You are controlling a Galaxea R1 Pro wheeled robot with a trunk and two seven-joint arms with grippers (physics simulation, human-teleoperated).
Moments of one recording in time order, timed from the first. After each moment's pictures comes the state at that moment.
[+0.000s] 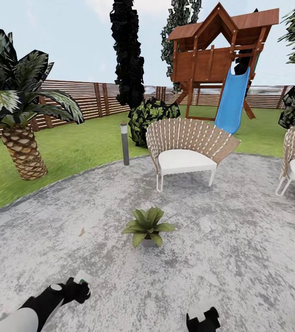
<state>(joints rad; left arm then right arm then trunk) -0.63 0.15 -0.02 -0.19 -0.33 -0.01 -0.34 -0.41 0.08 -0.10 -0.14 0.57 -0.30 -0.28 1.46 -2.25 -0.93</state>
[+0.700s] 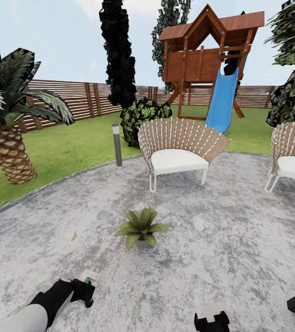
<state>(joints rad) -0.63 0.10 -0.02 -0.25 -0.26 0.23 -0.31 -0.41 0.05 -0.13 -0.13 0.43 -0.30 -0.31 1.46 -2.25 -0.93</state>
